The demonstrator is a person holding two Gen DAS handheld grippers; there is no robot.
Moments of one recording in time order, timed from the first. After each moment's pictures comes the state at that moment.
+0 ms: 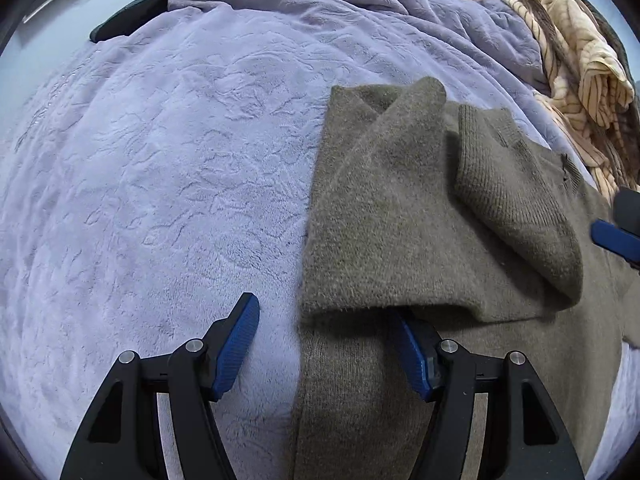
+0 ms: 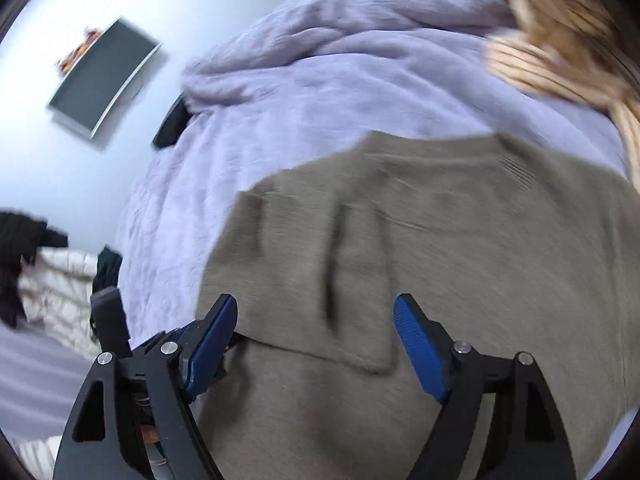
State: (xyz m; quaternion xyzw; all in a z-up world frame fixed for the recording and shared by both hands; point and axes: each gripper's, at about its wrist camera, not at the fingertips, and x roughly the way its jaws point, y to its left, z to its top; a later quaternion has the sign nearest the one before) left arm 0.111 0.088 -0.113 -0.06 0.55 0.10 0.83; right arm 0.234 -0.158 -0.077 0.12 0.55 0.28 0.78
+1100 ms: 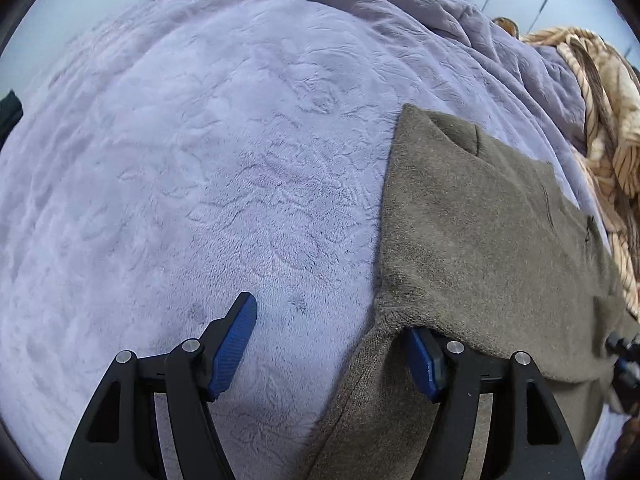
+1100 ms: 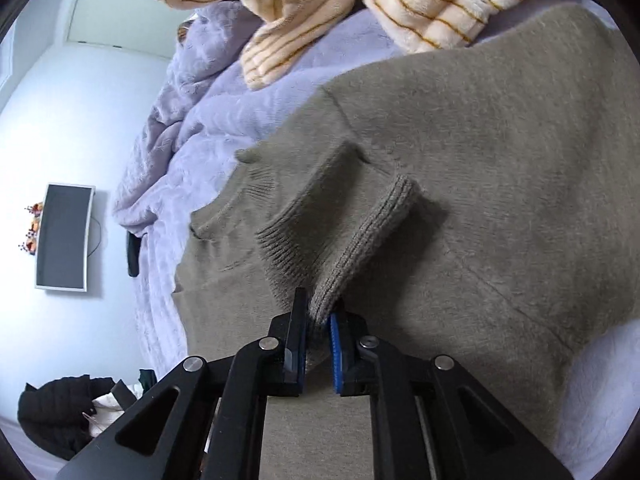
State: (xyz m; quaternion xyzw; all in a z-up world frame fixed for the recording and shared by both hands) left arm 0.106 0.119 -0.120 -0.15 0.53 0.16 0.82; right arm 0.219 -0.350 -0.141 0.38 0.56 0.11 0.73
